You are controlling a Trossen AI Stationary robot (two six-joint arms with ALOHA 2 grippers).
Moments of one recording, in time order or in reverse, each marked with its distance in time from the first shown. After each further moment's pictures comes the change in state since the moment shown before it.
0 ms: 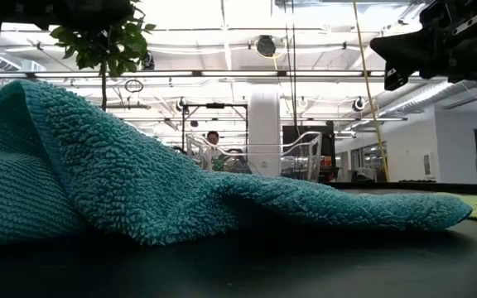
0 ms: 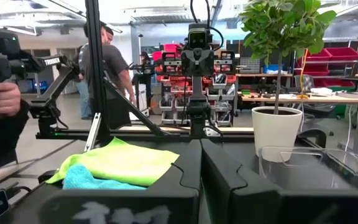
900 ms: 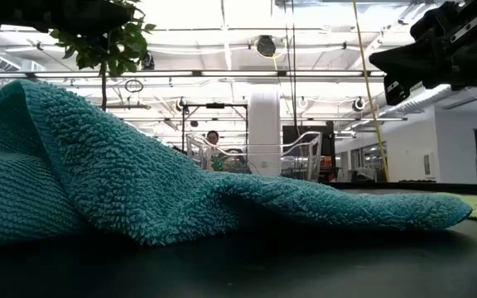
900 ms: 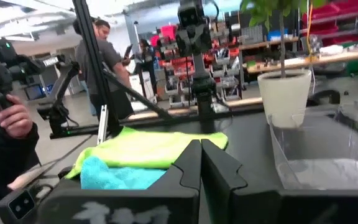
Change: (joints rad) left arm 0.001 0.000 0.000 -0.039 0.018 0.081; right arm 0.000 -0.005 0.000 -0.061 -0.003 0.134
